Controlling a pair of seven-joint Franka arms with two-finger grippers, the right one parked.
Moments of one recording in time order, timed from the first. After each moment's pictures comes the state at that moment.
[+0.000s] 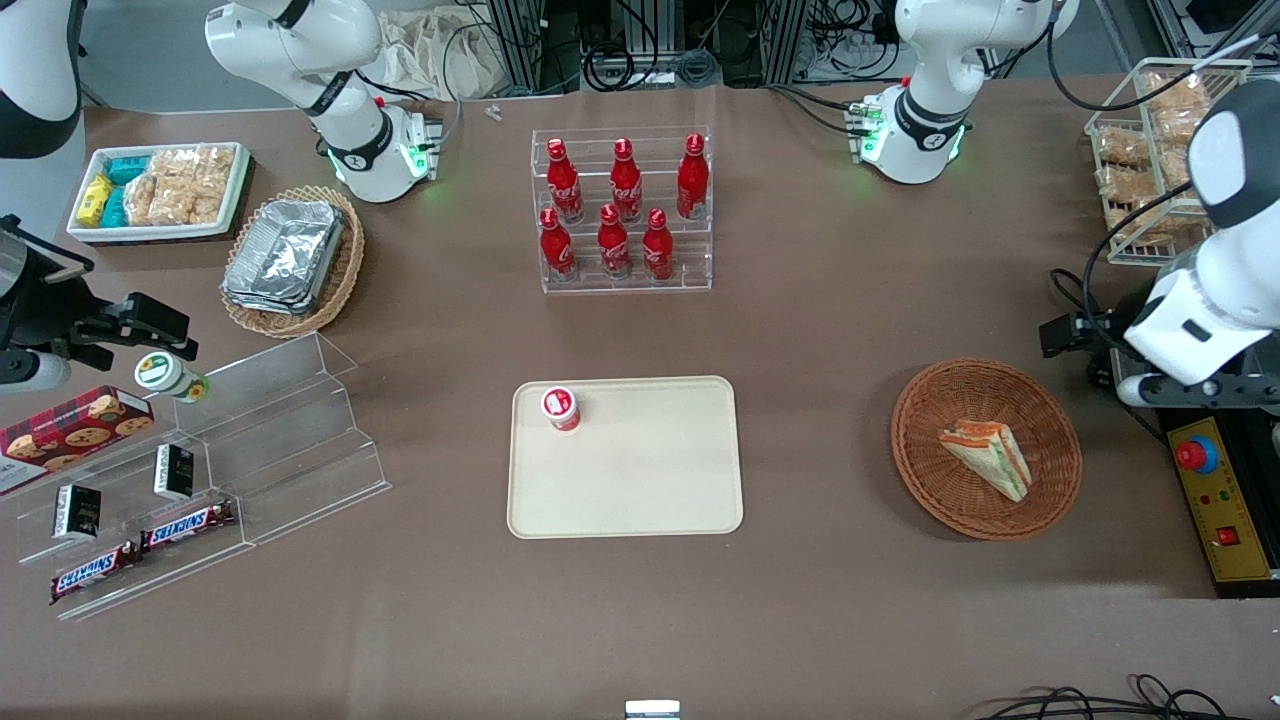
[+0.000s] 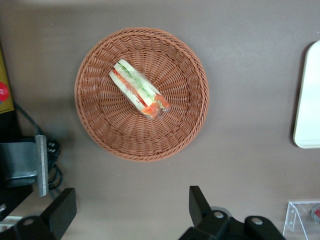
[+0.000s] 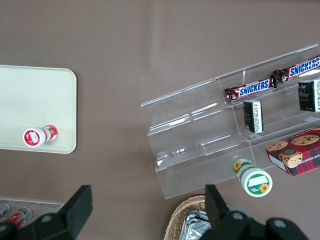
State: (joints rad) arm -0.05 0.12 0.03 -1.72 -0.02 1.75 -0.01
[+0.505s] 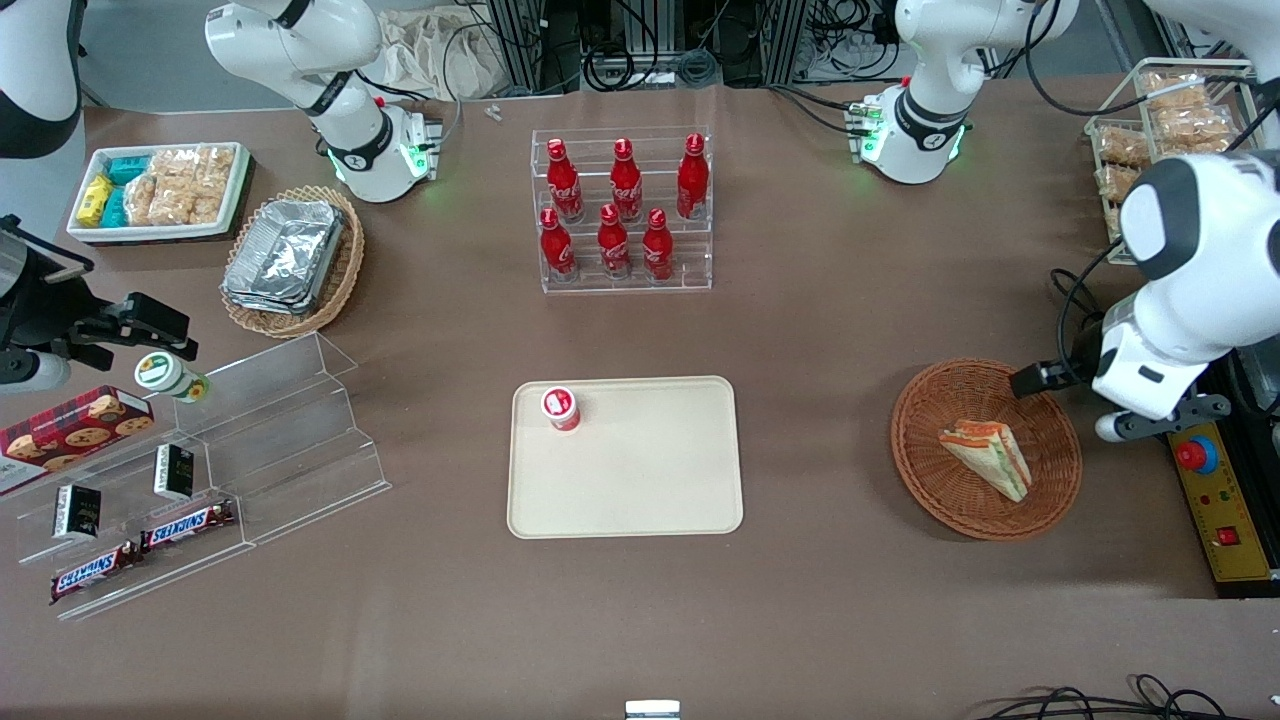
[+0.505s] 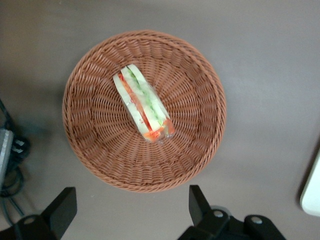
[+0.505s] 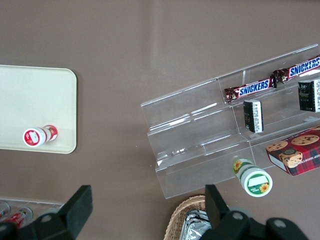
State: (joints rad) arm -0.04 0.16 0.03 -1.90 -0.03 2.04 -0.28
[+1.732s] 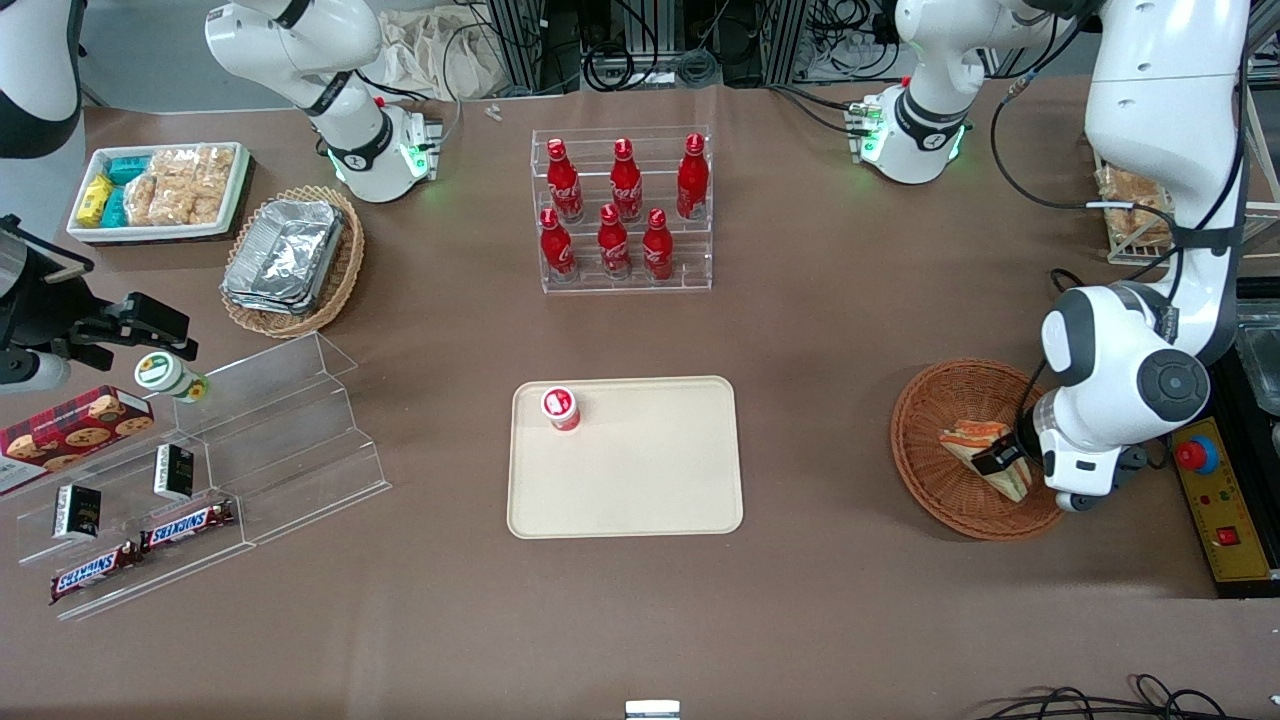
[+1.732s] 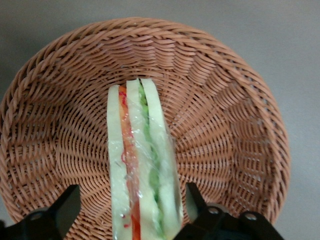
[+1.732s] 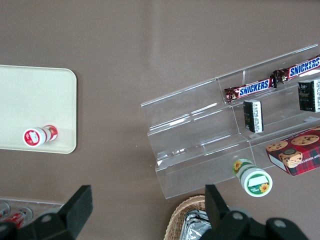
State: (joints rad) arm -0.03 0.47 0.05 -1.88 -0.03 2.29 -0.57
